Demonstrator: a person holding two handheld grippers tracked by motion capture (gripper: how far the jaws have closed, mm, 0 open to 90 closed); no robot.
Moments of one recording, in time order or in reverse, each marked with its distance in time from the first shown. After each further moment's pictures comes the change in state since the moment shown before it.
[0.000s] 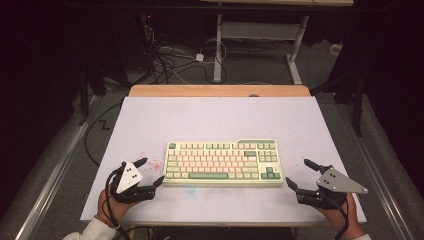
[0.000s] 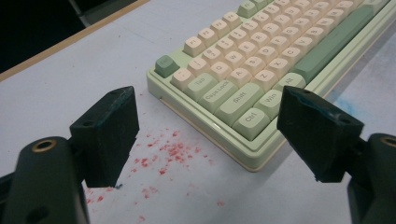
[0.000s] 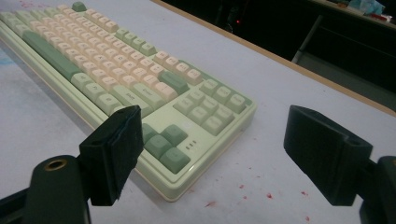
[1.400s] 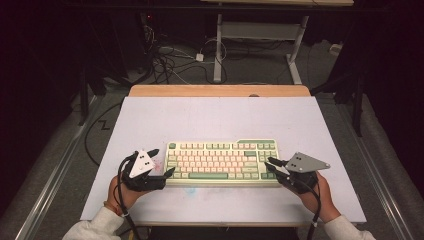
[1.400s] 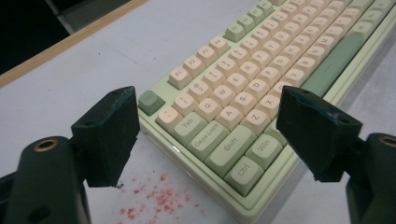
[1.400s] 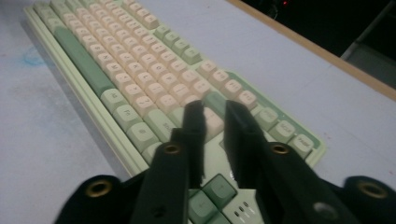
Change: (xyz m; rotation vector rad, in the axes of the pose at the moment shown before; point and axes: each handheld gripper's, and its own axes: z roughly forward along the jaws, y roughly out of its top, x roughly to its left) left arm 0.003 0.037 0.024 0.026 -0.064 0.016; right arm 0.018 0.037 0.059 0.101 0.159 -0.056
